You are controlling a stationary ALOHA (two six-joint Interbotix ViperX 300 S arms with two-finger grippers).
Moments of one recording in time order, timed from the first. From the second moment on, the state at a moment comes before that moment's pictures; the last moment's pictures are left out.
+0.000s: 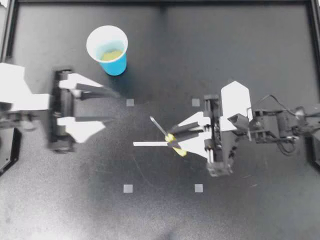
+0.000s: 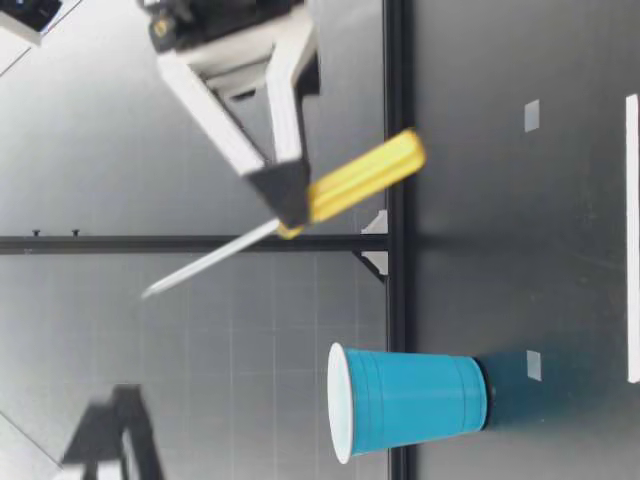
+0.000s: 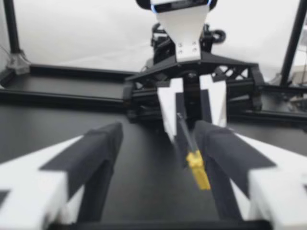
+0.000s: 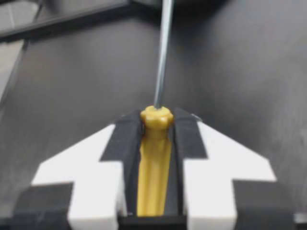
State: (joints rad) left arm 0.03 -0.37 1.05 -0.02 -0.71 -0.09; right arm 0.04 -0.08 0.87 0.02 -0.53 0.19
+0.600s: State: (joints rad) left arm 0.02 -0.23 0.96 0.03 -0.82 -0.14; right arm 0.00 -0.02 0.76 0.02 -0.61 0.10
